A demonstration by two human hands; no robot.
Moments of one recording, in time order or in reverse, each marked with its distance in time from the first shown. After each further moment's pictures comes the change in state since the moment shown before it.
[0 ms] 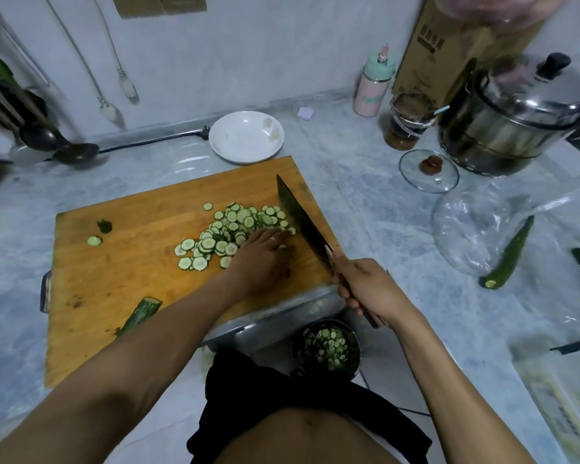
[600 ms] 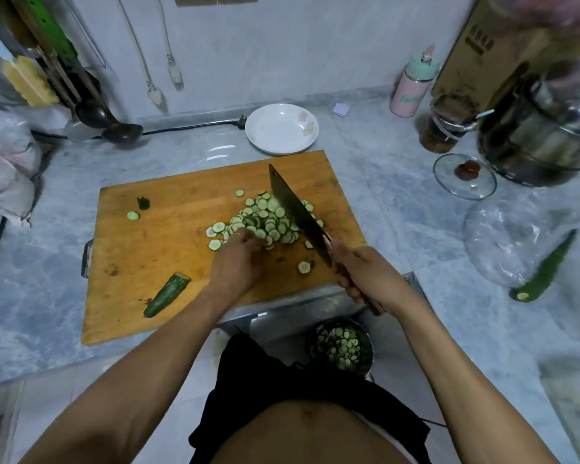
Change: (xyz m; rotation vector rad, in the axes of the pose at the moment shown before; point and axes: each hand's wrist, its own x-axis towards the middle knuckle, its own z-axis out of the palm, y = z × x) left_hand -0.077 -0.013 -0.010 -0.312 0.163 -0.630; right_hand 0.009 -0.016 0.031 -0.066 -0.141 -0.066
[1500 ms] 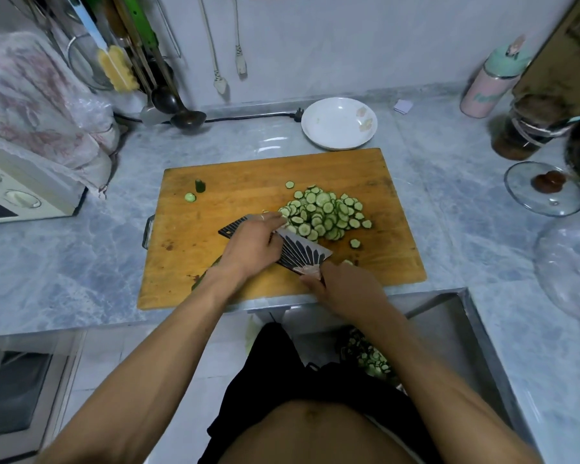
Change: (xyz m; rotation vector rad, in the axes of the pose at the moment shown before) left_hand -0.012 -0.013 -0.064 -0.119 -0.106 -0.069; right_hand 0.029 0.005 0.084 -1.133 -0.063 -0.440
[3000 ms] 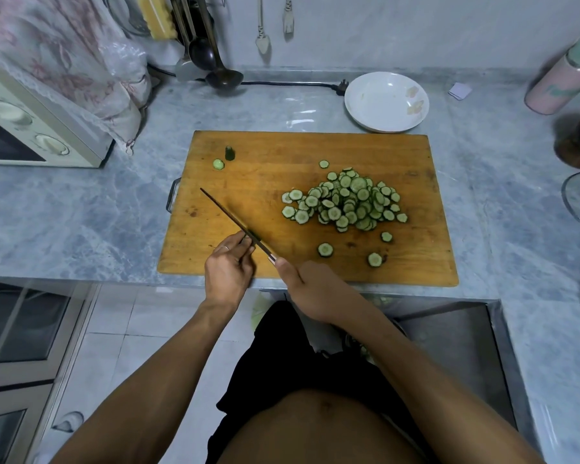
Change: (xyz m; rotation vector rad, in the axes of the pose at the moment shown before) left_hand -0.084 -0.082 0.058 -0.100 0.493 -0.283; right_hand 0.017 -0.072 0.001 0.596 -0.329 -0.066
